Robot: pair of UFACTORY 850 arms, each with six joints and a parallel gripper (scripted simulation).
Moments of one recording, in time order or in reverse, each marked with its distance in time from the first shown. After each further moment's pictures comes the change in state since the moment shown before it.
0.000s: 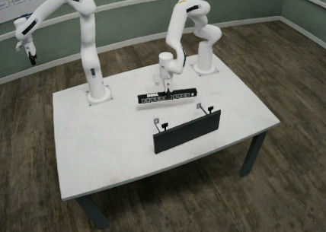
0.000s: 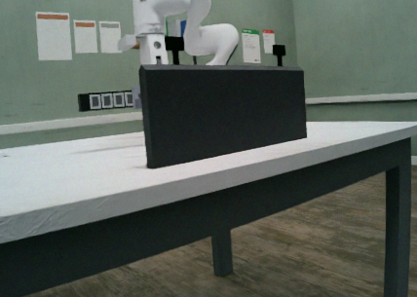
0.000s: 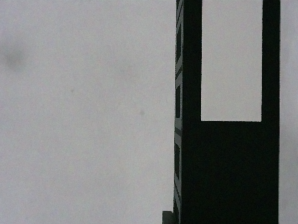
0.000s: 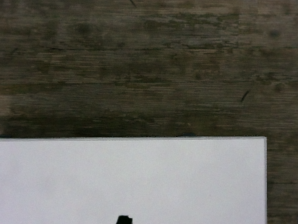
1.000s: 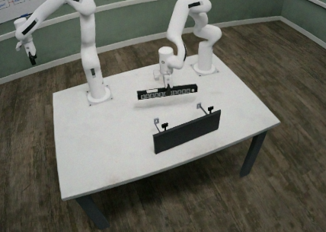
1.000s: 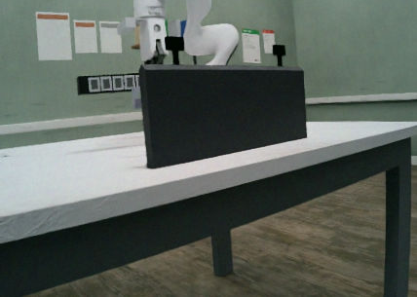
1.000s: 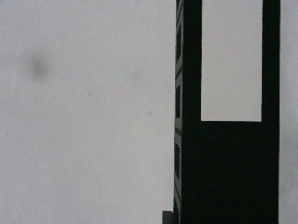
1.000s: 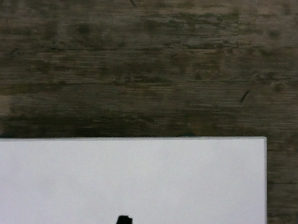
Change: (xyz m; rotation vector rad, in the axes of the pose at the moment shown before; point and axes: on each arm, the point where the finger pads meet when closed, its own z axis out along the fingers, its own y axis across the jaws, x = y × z) left arm 0.000 -0.008 -0.042 0.000 0.000 0.000; right arm 0.000 0.000 0.000 0.000 0.000 0.000
